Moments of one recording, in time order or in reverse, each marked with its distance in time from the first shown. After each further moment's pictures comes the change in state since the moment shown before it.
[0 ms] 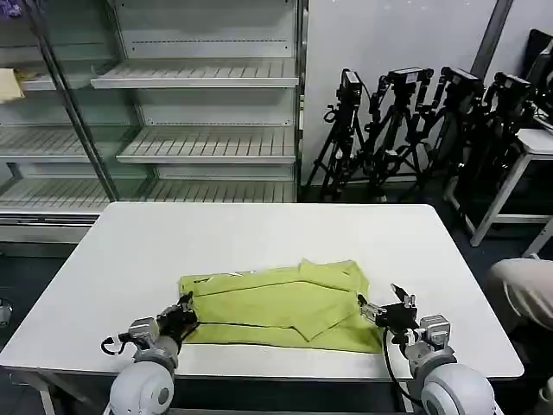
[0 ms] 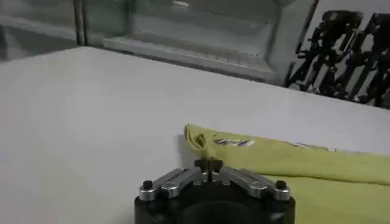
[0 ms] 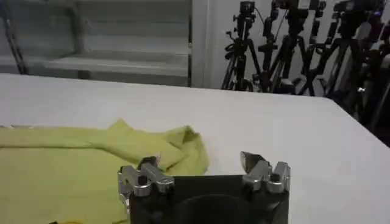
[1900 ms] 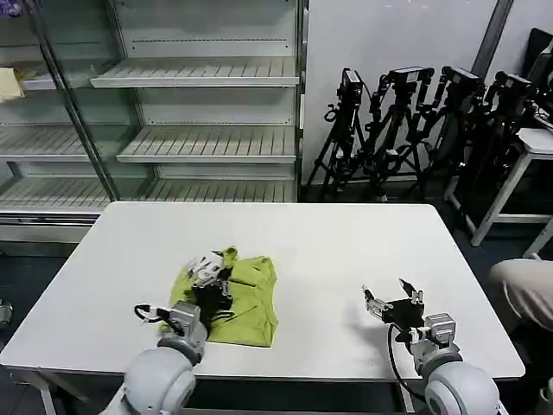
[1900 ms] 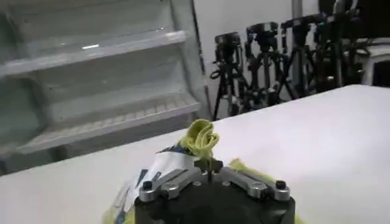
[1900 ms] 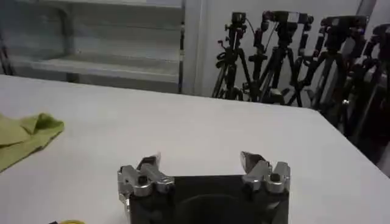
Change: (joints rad) left arm -0.136 0.086 0.257 -0.154 0.289 0.081 0.138; right arm -0.003 0.008 0.021 -0.008 -0.049 0.020 -0.001
